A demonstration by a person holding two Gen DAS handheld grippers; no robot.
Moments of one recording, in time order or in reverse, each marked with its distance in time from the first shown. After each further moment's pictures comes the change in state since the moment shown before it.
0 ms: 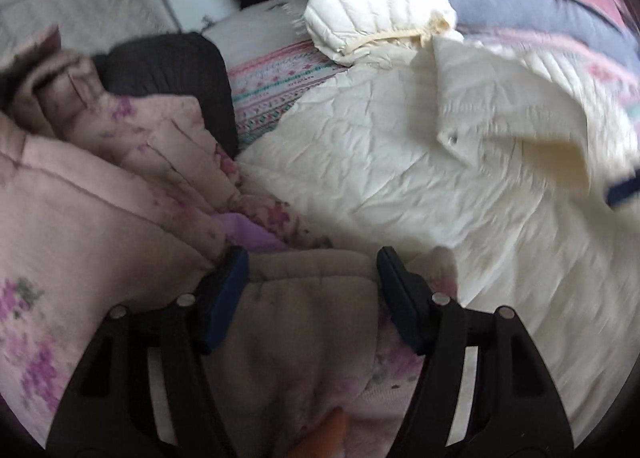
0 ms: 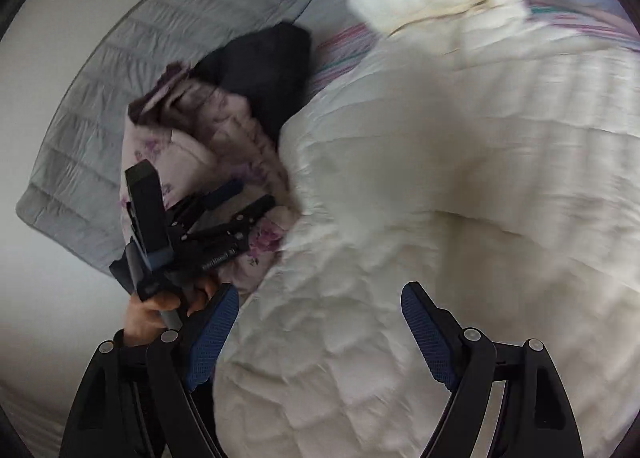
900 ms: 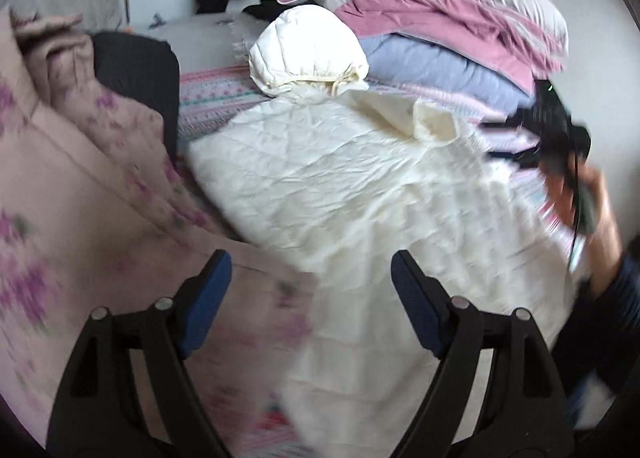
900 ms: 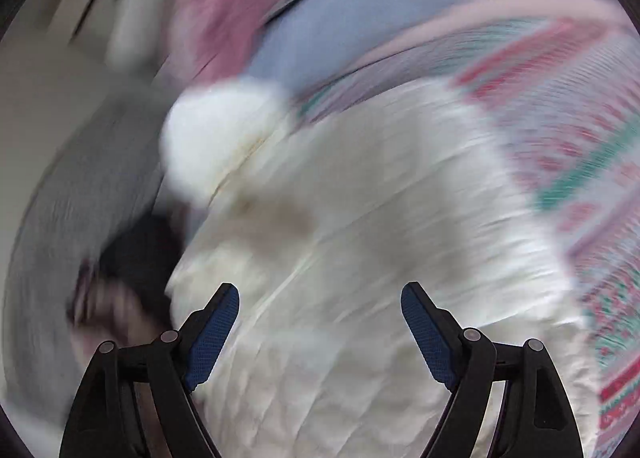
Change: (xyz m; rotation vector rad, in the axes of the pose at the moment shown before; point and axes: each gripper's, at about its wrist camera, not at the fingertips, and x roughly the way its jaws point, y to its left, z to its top) left arm -0.084 0.040 -0.020 -0.184 -0.055 -0.422; right arm -0.106 -0.077 0.004 0.257 -0.274 -0.258
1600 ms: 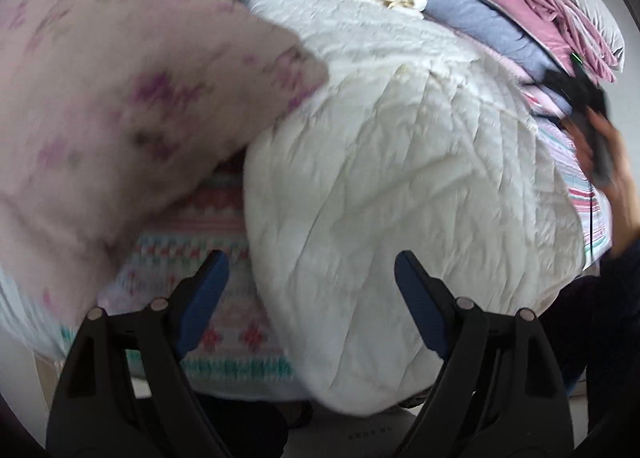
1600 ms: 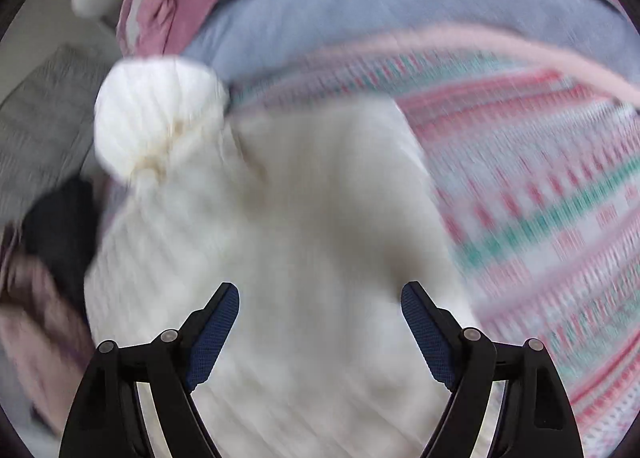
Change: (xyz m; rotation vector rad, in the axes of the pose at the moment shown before) left arm -0.031 -0.040 -0.156 -0.265 0.166 0.150; right arm -0.043 -0.101 0.001 0.100 0.002 -0.329
